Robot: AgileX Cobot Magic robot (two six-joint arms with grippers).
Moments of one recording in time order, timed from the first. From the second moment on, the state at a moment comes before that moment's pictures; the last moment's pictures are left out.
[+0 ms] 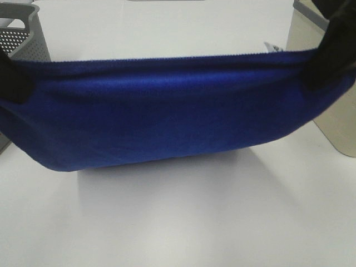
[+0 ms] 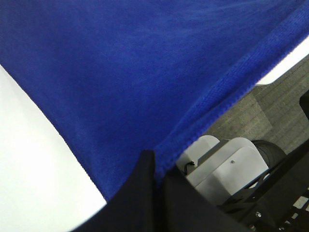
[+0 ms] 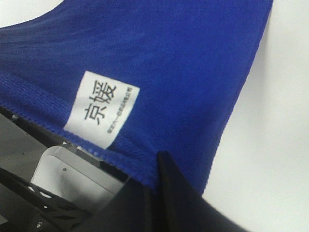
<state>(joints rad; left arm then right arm) -0.39 1.20 -1.16 -0.38 1.17 0.10 0.31 1.24 -1.20 0.37 1.21 -0.08</state>
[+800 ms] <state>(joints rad) -0.40 1.02 -0.81 -0.53 1.17 0.16 0.31 0.95 -0.70 0.55 1.18 0.08</state>
